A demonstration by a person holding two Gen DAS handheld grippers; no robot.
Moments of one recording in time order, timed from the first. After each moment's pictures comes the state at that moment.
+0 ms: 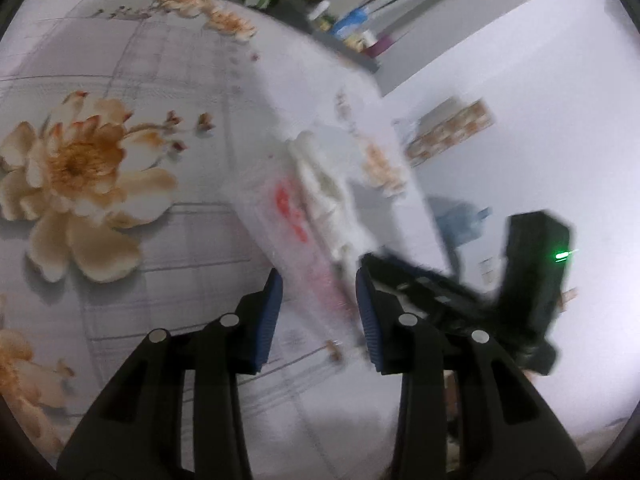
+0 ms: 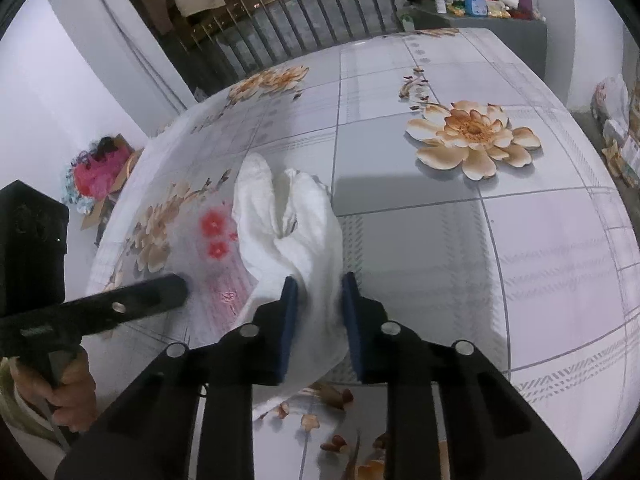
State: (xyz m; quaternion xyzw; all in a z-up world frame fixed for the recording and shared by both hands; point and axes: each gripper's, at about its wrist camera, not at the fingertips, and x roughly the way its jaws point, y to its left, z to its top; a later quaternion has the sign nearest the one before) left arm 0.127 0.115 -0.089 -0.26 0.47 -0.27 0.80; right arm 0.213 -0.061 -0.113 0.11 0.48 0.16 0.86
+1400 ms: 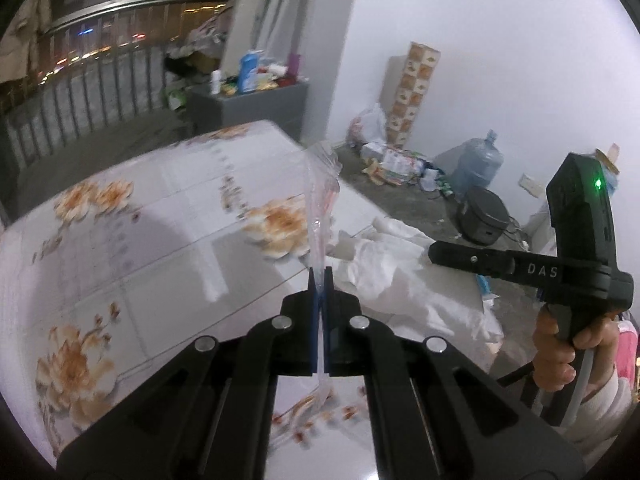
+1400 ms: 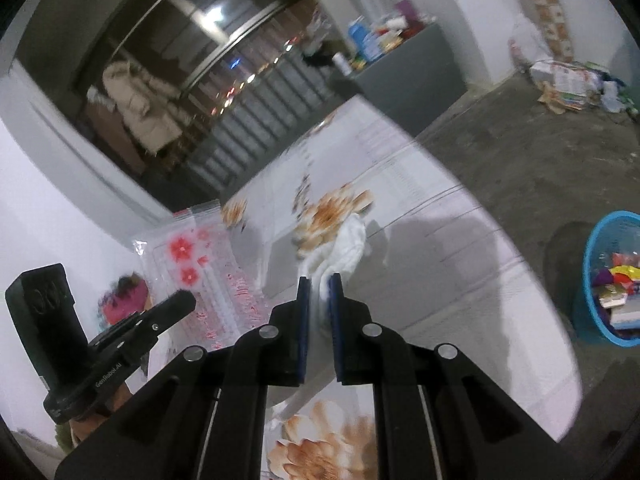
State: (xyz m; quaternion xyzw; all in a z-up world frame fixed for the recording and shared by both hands) left arm 0.120 -0.036 0.005 0.03 0.36 -0.31 0.88; right arm 0.147 -0.207 -0.064 0.31 0.35 0.07 0.88
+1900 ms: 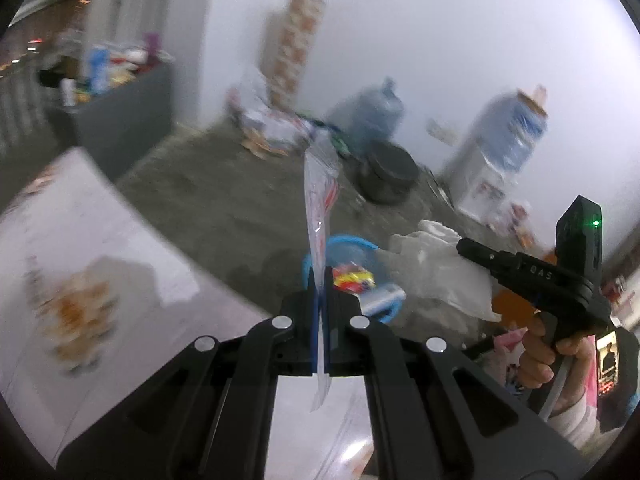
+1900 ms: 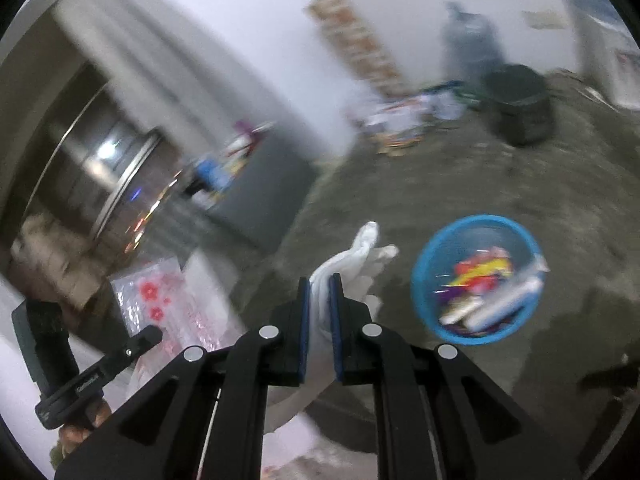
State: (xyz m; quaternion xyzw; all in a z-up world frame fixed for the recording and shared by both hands) left arm 0.141 -0.259 -0.005 0.09 0.41 -0.48 0.77; right arm 0.009 -0.410 -0.083 0.42 0.23 -0.19 0.86
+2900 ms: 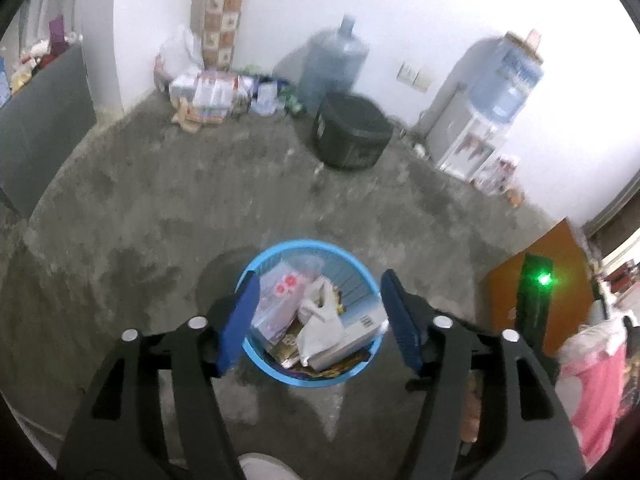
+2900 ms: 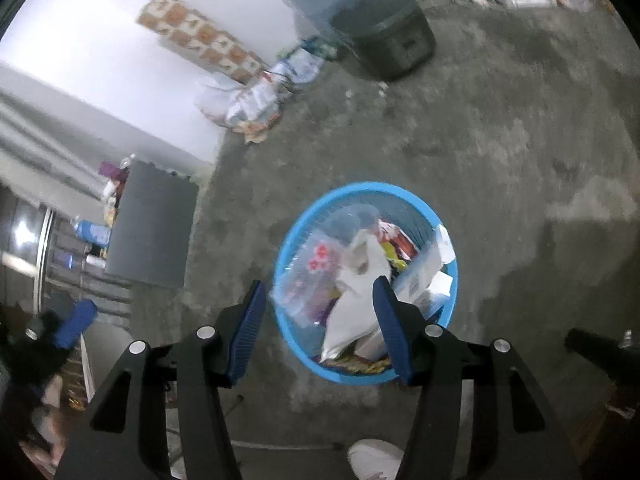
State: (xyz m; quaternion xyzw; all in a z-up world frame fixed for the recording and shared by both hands) left arm 0.174 -0.463 -0.094 0.13 0.44 -0.54 0.71; right arm 0.018 -0.536 -0.243 0.51 0.27 -0.33 0.75
